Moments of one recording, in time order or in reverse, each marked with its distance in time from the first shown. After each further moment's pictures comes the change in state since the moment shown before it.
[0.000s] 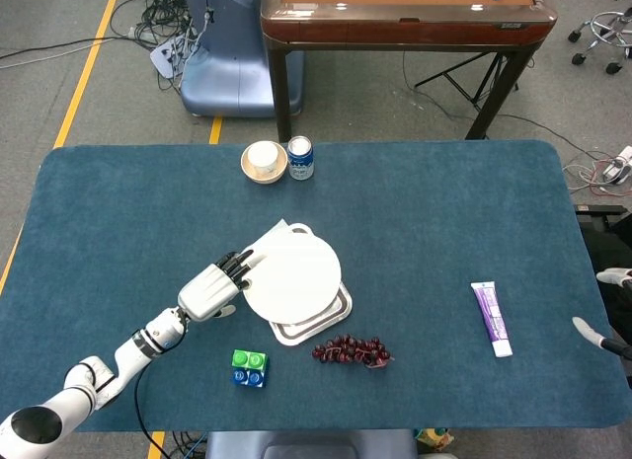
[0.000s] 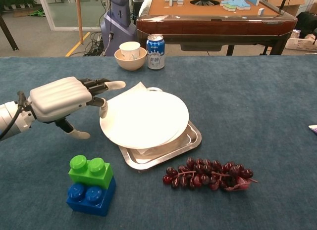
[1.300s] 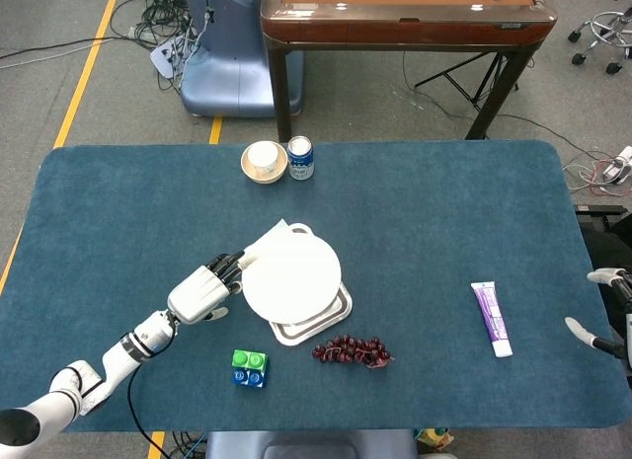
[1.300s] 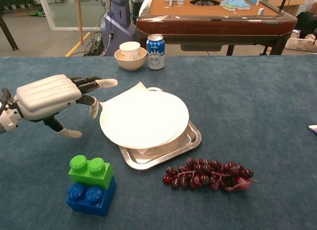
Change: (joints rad) left arm 0.027 0.084 -0.015 -0.111 0.029 -0.008 0.021; right arm 0.015 -0.011 -0.012 -0.002 -0.003 -0.007 -0.027
